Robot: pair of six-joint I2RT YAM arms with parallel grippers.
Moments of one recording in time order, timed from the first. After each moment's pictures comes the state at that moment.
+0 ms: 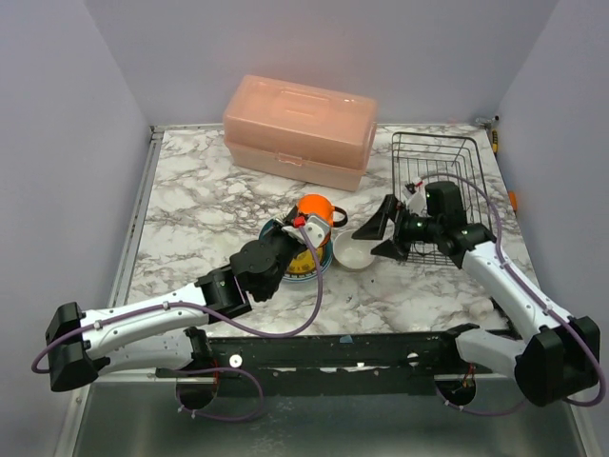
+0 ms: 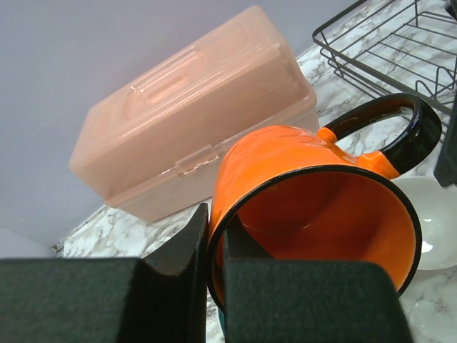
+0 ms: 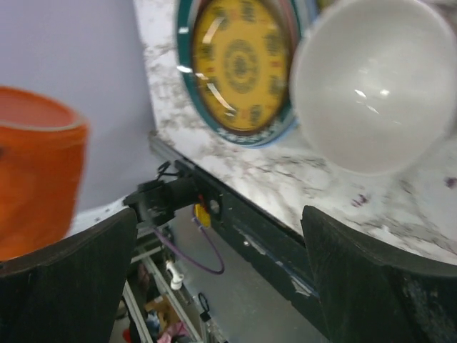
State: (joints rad) left arm -1.17 0.98 0.74 0.26 -0.71 0.46; right arm 0.30 1.10 0.76 -0.41 -0.62 0.83
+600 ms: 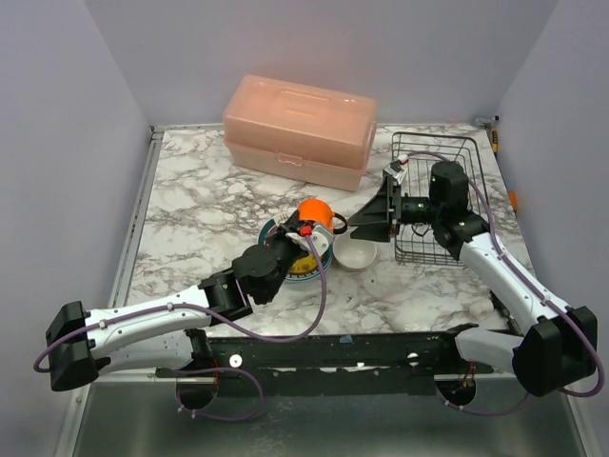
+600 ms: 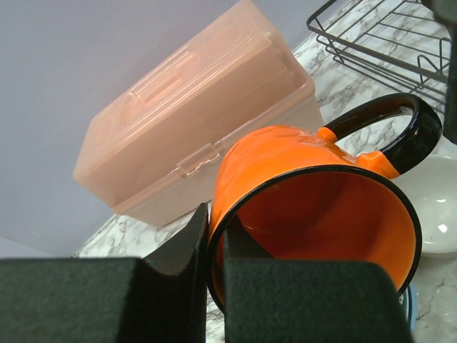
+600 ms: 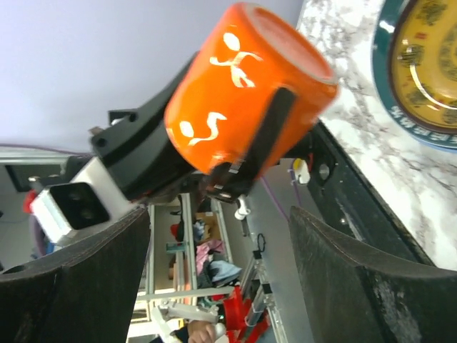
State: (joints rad) left arm -1.17 0.99 0.70 0.30 -0.69 0.55; right arm 0.31 1.18 0.89 -0.08 -1.10 1.02
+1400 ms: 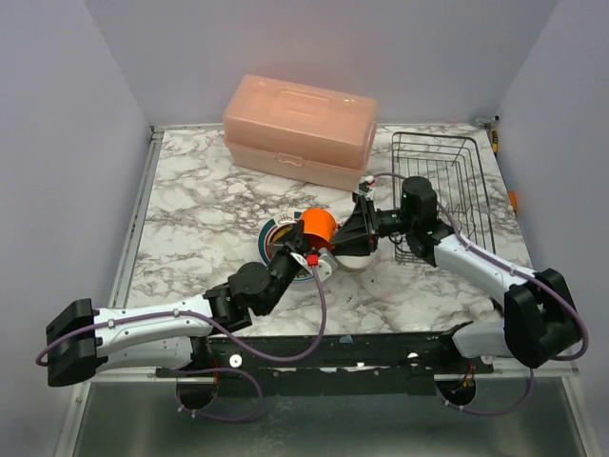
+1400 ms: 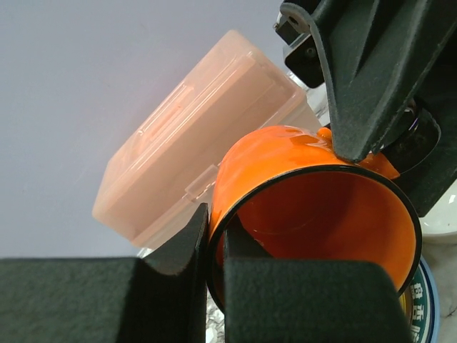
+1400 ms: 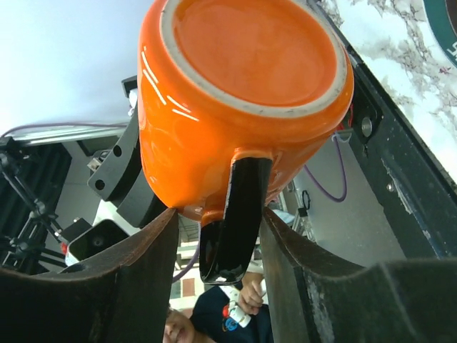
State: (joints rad) left arm -1.23 0.98 0.55 0.53 -0.64 0.77; right arm 0.46 1.34 0.76 0.32 -1.17 1.35
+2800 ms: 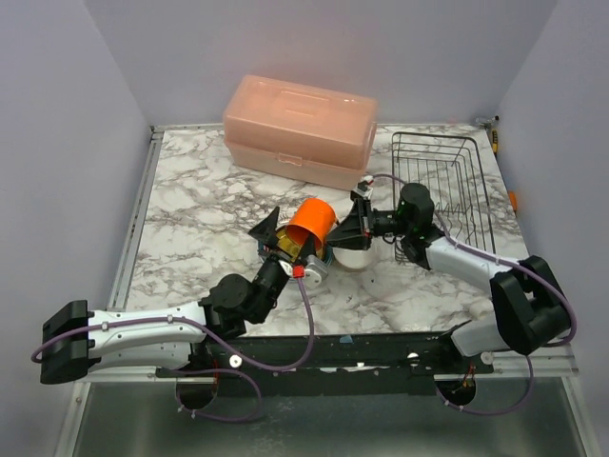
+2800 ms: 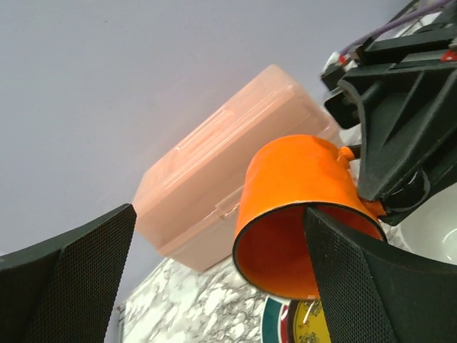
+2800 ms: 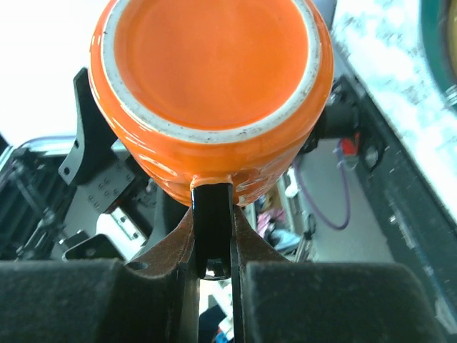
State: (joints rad) left arm -1.30 0.91 0.47 0.76 -0.69 0.91; right arm 0.48 1.43 0.68 0.71 -1.13 1.54
